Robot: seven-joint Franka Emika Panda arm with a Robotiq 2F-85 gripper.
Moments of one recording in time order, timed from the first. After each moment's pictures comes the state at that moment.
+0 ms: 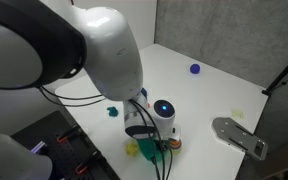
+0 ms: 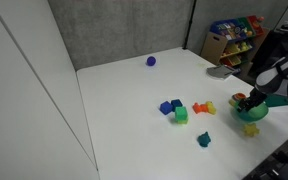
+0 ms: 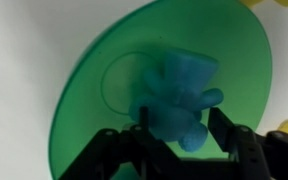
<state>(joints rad) -0.63 0.69 0.13 -2.27 0.13 2.96 -0.35</state>
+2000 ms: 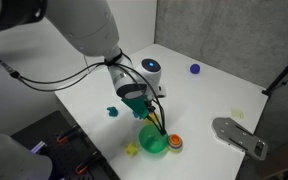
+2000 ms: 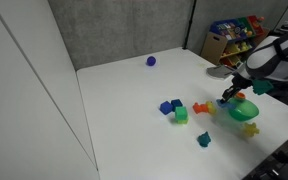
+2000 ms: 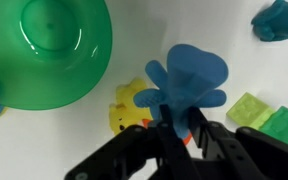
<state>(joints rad) -0.56 0.47 0.34 -2.33 0.18 2.80 -0.46</state>
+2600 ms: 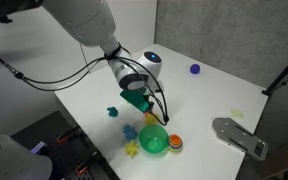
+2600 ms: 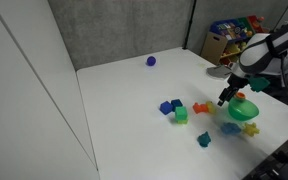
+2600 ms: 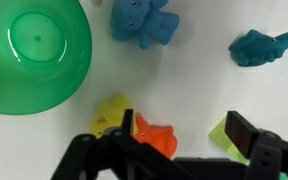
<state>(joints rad) -0.37 0.44 0.19 -2.27 0.18 2.60 -0.45</state>
